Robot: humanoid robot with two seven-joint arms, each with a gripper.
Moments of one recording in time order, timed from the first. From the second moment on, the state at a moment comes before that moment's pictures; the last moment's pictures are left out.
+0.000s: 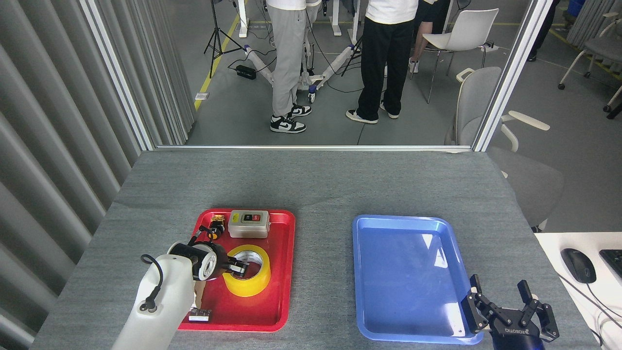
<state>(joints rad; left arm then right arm) -0.63 0.11 -0.27 -0.90 -1.33 -0.18 -0.88 0.15 -0.16 -0.11 -1.56 1.25 -0.04 -0.16</state>
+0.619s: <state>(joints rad) -0.63 0.12 -0.27 -0.88 -1.33 -0.18 -0.83 0.15 -0.16 -0.11 -1.55 1.25 -0.04 -0.17</state>
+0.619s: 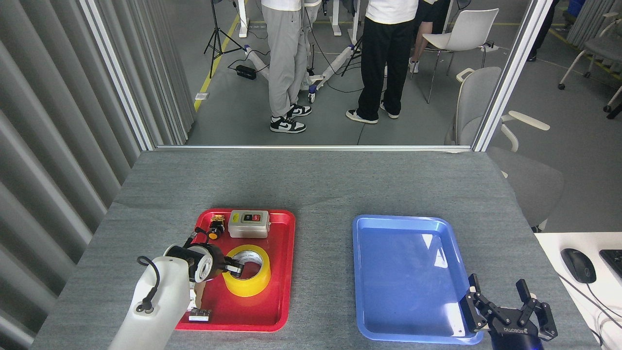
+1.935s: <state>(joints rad) -0.56 0.15 -0.15 -0.98 -1.04 -0.45 -0.79 0.16 -0.17 -0.08 -1.55 1.20 -0.05 -0.17</state>
